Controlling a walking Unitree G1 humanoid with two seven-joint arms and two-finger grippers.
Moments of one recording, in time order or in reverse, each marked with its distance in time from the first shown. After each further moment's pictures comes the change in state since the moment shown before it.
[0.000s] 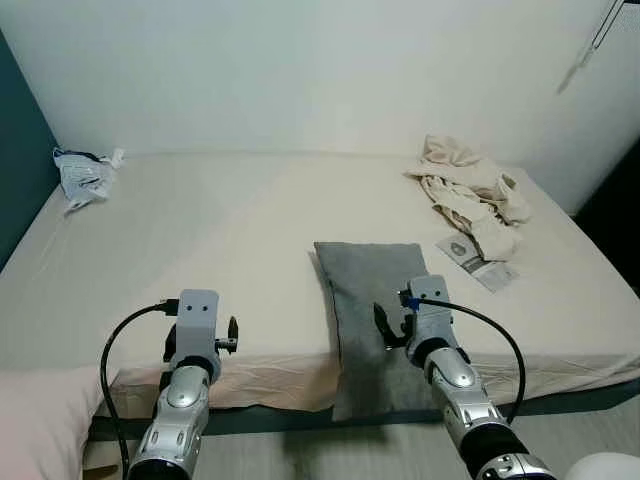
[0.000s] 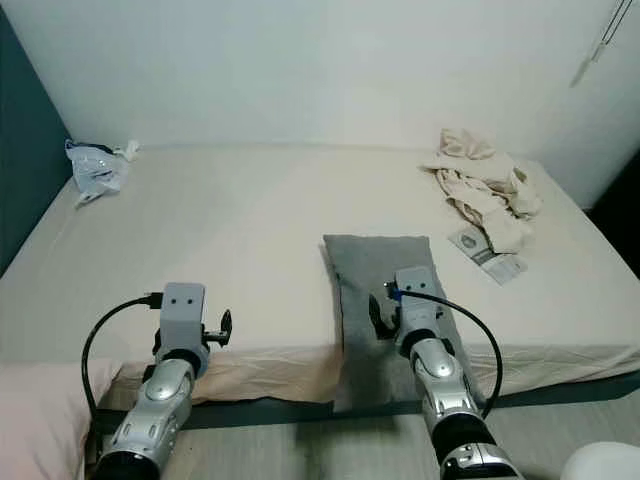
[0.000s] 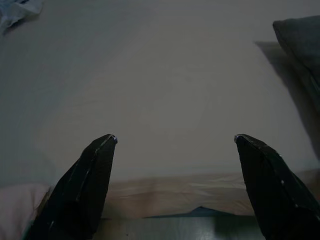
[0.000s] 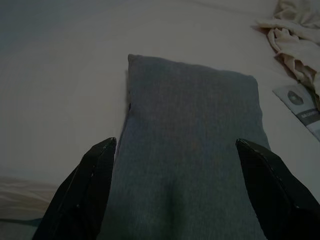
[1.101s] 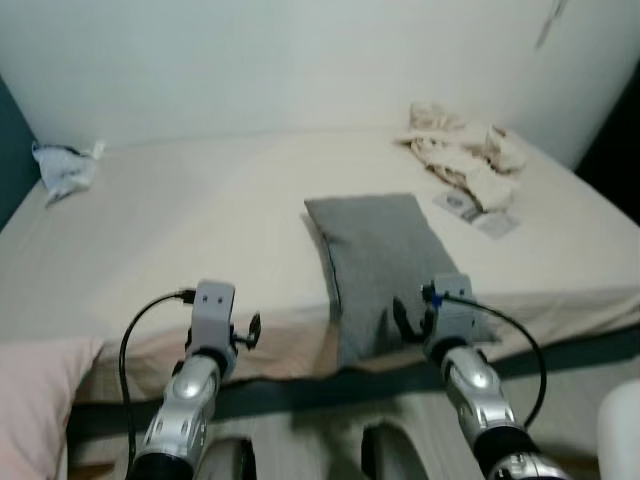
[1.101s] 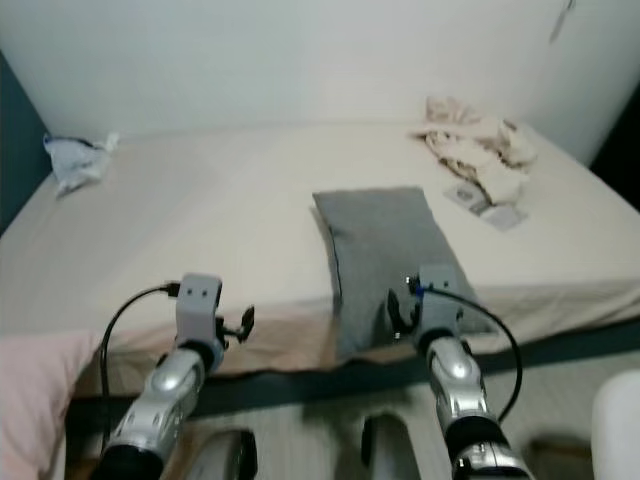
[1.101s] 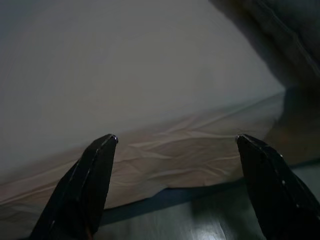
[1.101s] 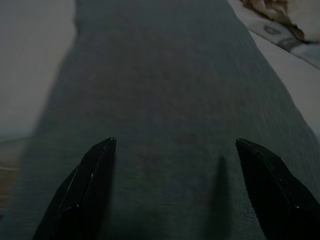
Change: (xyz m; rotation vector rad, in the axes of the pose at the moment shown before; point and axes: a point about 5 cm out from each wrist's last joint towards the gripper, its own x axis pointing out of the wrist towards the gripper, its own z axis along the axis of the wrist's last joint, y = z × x) left arm 0.003 -0.015 0.011 -0.049 0.001 -0.193; right arm -0.005 -0.029 0.002 0.044 -0.017 -0.097
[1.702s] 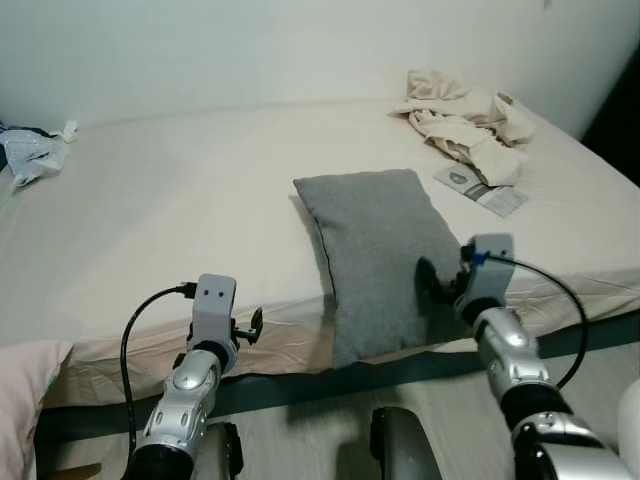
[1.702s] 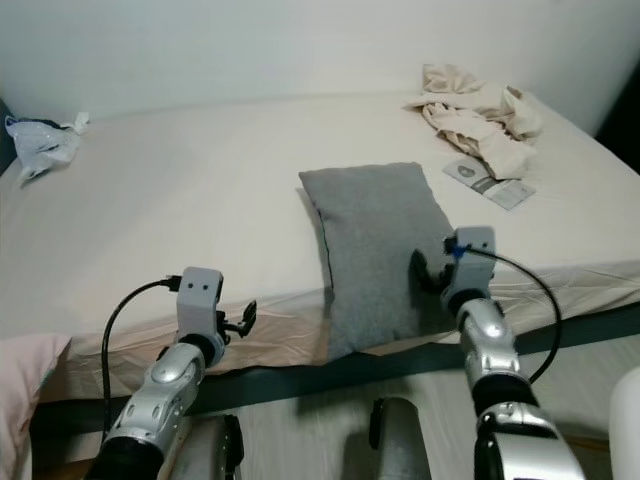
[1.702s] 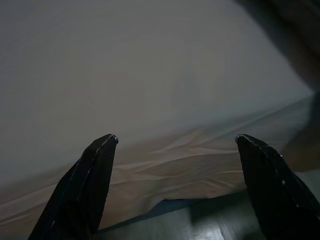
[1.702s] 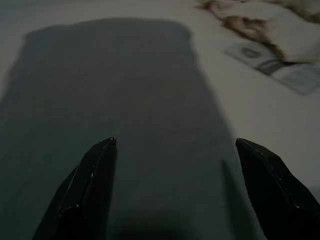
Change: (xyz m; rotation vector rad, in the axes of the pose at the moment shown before) left arm 0.003 0.003 0.011 -0.007 -0.017 -0.004; right arm 0.020 -0.057 0.065 0.067 -0.116 -0.042
